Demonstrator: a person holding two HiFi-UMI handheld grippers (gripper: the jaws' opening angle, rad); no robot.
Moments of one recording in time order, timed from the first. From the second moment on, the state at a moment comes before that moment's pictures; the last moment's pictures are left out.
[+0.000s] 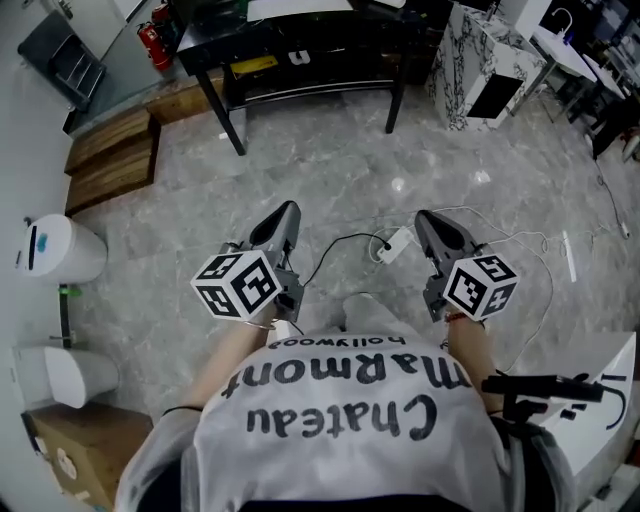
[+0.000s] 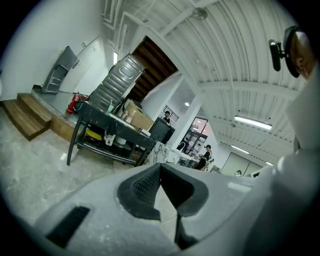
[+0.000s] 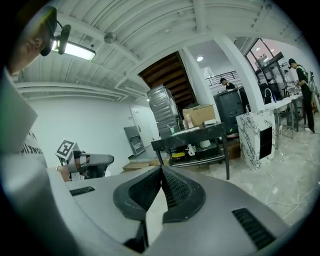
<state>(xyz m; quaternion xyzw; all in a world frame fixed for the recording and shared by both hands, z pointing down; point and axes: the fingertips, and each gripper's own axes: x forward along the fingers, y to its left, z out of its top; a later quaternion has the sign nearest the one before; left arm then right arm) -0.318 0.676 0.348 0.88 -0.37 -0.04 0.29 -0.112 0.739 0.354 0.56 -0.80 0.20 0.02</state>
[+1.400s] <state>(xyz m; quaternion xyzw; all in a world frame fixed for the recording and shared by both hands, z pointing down) -0.181 0.359 0.319 0.88 -0.41 -0.09 0.23 0.043 0.394 0.346 0.51 -0.84 0.18 0.03</state>
